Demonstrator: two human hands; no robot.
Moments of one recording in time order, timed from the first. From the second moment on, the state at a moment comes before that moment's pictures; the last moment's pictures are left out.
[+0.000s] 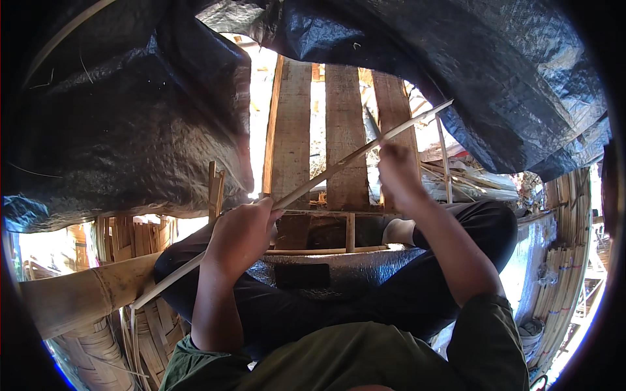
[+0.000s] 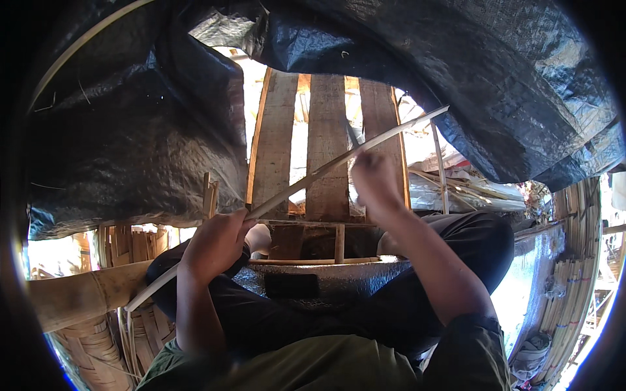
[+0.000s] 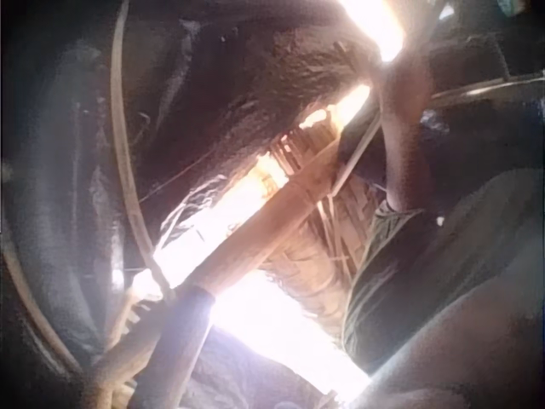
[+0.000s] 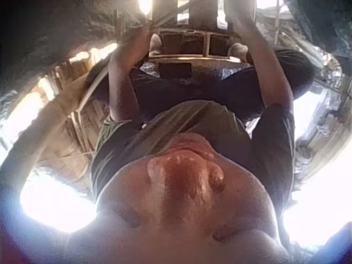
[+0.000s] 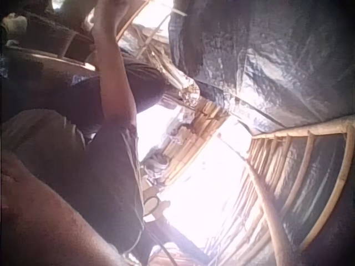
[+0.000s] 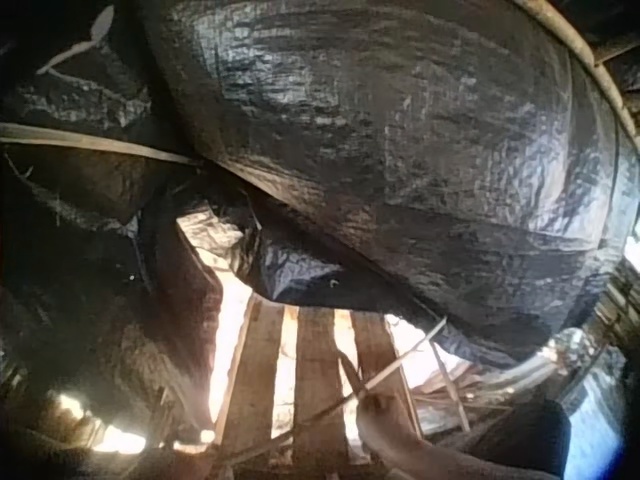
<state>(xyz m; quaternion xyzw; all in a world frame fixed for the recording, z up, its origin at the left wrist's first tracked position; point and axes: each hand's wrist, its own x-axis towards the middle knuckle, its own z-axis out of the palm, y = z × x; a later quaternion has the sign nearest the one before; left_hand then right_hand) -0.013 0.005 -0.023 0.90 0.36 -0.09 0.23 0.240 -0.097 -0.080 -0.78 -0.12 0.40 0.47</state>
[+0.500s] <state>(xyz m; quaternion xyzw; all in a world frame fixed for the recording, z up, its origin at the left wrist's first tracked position) -0.009 0.007 -0.028 0.91 0.34 -0.08 0.23 0.196 -0.107 -0.101 -0.80 -0.43 0.15 0.38</state>
